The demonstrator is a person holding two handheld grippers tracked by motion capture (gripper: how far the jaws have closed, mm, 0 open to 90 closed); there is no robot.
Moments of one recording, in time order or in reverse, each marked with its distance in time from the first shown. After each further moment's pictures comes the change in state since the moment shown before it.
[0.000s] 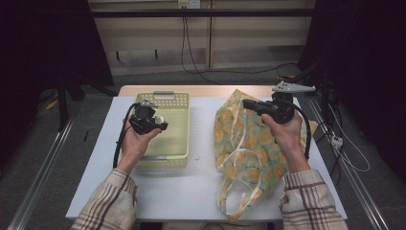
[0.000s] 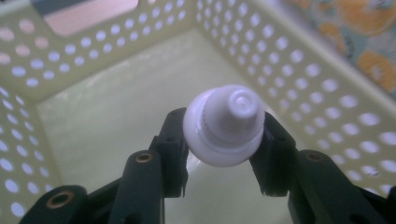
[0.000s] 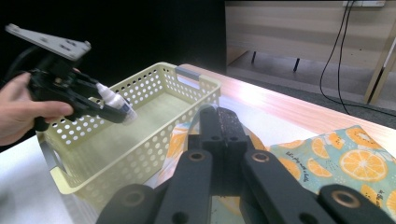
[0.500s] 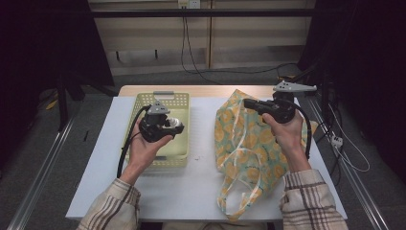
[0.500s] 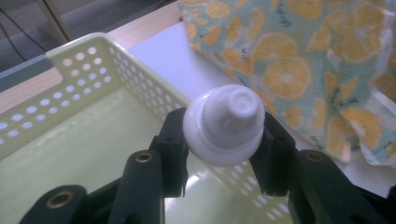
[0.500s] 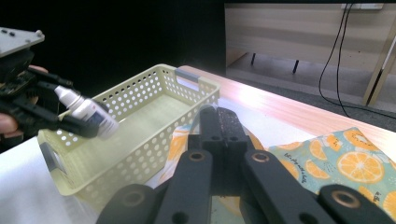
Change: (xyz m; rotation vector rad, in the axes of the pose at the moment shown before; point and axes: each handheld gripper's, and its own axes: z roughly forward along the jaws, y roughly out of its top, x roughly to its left) left arm -0.056 0.011 -0.025 -0.130 -0.143 0.114; right arm -0.001 0.002 -0.002 -0.007 -0.003 0.001
